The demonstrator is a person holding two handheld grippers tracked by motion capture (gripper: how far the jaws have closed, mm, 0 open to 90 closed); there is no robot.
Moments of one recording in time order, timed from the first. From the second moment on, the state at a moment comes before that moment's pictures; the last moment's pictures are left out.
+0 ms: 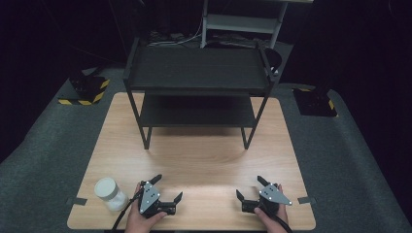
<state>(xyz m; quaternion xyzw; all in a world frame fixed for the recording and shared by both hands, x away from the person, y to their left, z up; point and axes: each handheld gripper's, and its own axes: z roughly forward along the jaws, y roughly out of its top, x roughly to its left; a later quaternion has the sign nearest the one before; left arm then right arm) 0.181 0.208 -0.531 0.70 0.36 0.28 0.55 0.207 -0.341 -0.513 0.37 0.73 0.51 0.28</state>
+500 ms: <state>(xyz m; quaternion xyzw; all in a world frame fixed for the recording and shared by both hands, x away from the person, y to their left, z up) 0.170 0.212 -0.525 0.70 0.35 0.29 0.56 0.206 -0.342 -0.514 0.36 0.73 0.51 0.28</state>
